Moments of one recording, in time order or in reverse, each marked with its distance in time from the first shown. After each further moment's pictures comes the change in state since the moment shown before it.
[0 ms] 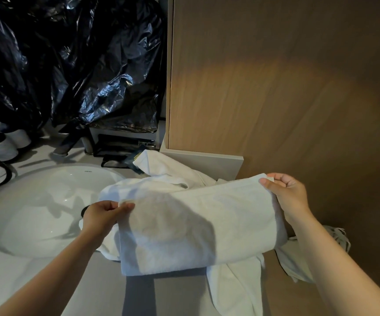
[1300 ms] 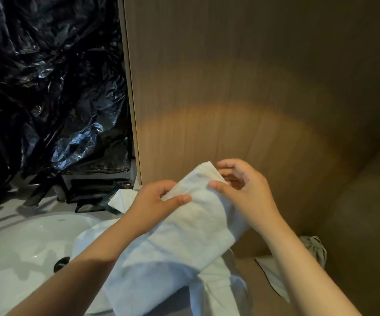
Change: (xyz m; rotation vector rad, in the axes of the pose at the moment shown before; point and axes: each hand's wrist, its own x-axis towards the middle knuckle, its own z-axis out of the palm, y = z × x) left_hand -0.077 0.190 0.084 0.094 -0.446 0.688; right_hand -0.093 -0.118 0.008 -0.145 -0.208 -0.610
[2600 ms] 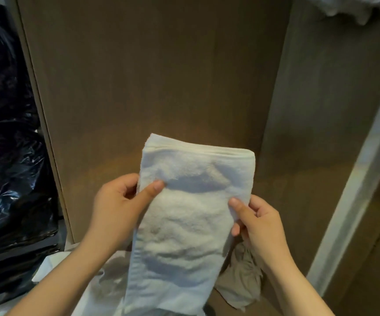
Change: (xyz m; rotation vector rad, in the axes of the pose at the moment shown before) left_hand -0.043 0.164 0.011 -0.172 0.070 0.359; right_hand -0.124 -0.066 -0.104 0.340 0.526 0.104
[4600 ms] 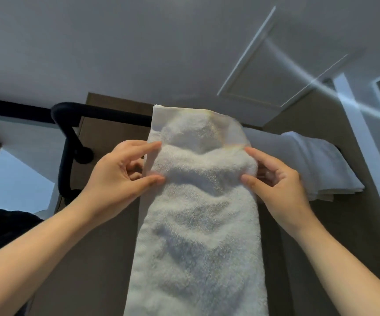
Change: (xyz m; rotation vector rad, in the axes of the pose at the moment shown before) left_hand 0.155 0.309 0.018 0.241 0.185 0.885; right_hand 0.194 -0.334 -0.067 -0.028 -0.173 -1.016
